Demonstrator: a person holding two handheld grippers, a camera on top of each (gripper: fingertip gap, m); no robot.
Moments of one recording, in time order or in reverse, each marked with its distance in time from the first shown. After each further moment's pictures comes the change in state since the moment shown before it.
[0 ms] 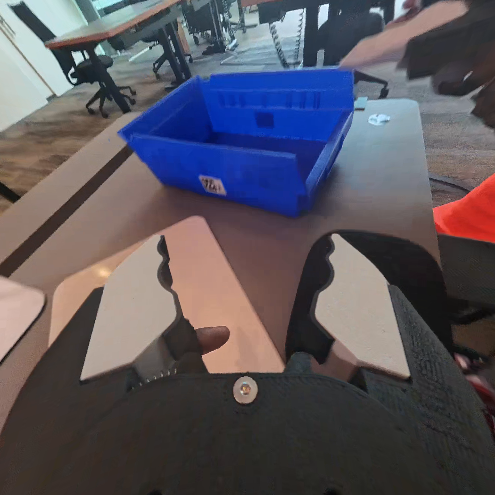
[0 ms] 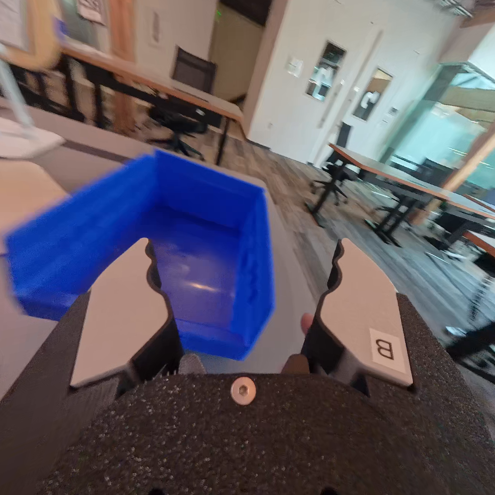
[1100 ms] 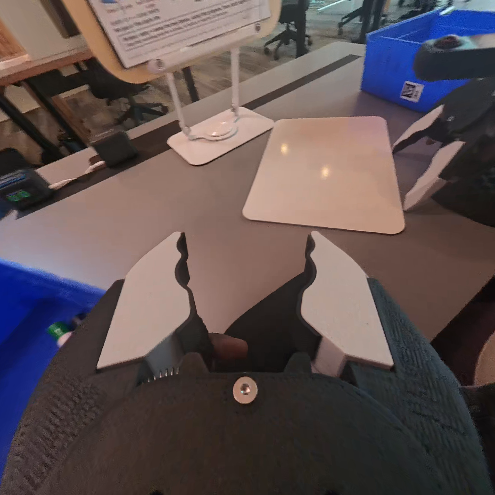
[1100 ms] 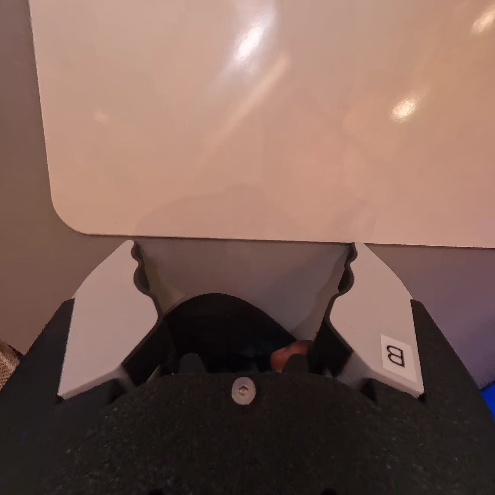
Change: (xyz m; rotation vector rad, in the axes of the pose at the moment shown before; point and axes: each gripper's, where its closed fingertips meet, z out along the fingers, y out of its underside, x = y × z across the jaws) left arm -0.099 0.133 -0.332 -0.094 -0.554 -0.266; right arm -0.382 0.054 -0.008 -0.853 -0.876 -0.230
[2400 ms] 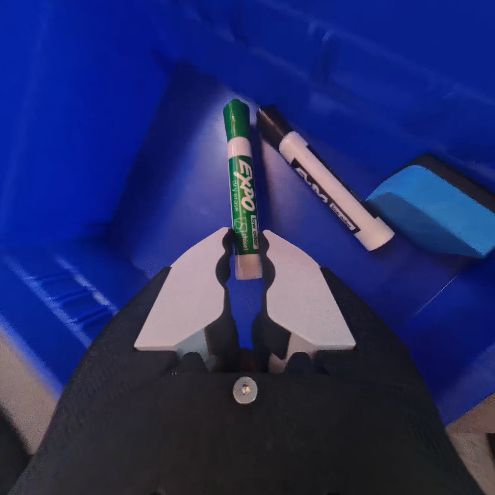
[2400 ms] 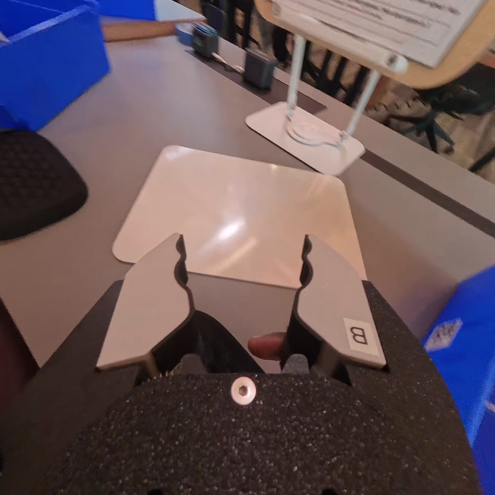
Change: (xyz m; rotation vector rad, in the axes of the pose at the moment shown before) left arm -0.190 0.159 -0.046 -0.778 -0.330 -0.051; right arm 0.021 -0.045 -0.118 0.716 0.072 -0.117
